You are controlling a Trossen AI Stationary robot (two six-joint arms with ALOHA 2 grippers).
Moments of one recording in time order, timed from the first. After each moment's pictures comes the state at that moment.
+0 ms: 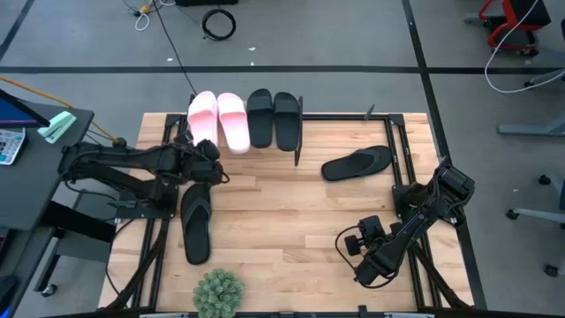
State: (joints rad) left arm -0.03 1.14 1.02 -1.21 -0.82 -0.42; right arm 0.82 1.79 1.02 -1.21 0.30 2.20
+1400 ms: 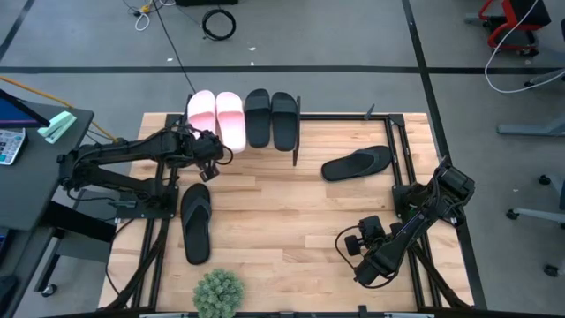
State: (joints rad) left arm 0.23 1.14 1.02 -1.17 -0.57 -0.19; right arm 0.82 1.79 1.02 -1.21 0.30 2.20
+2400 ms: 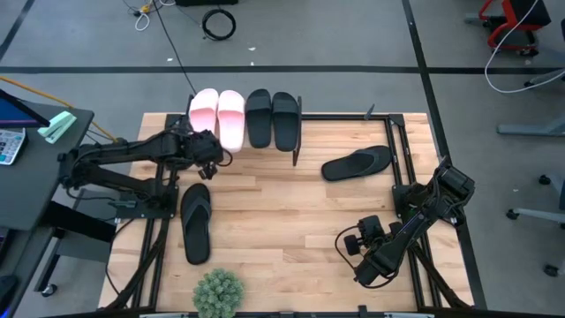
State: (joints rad) left arm 0.18 1.14 1.02 -1.18 -0.68 -0.20; right arm 0.82 1.79 1.02 -1.21 0.33 2.20
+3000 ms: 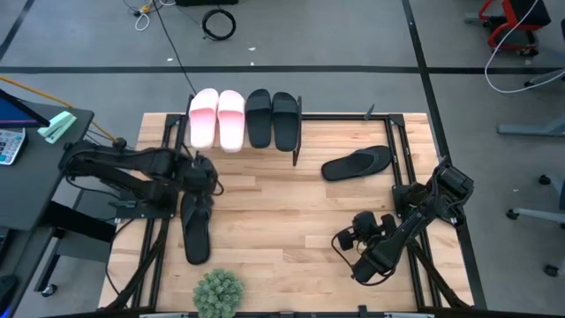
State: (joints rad) left arm -0.14 1.14 1.11 -1.35 -0.20 -0.68; right arm 0.79 1.79 1.02 -1.21 0.60 2.15
